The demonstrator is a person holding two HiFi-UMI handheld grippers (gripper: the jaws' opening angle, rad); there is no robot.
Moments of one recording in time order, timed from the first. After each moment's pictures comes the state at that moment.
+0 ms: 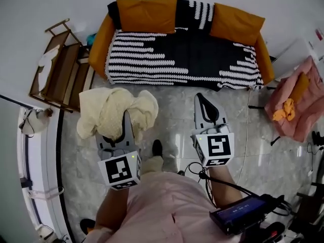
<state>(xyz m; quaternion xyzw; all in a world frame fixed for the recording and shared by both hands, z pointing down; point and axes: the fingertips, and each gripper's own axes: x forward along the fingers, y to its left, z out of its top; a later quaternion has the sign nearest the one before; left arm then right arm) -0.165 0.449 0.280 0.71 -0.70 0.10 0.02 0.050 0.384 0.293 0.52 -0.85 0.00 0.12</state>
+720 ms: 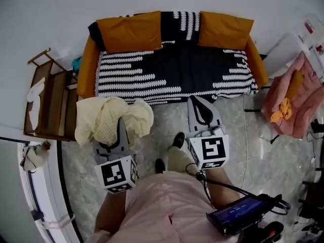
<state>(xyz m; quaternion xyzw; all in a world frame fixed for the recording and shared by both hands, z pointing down) -0.192 0.303 0.287 0.74 -0.66 0.10 0.04 0.030 0.258 0.279 0.56 -0.82 0.00 0.11</state>
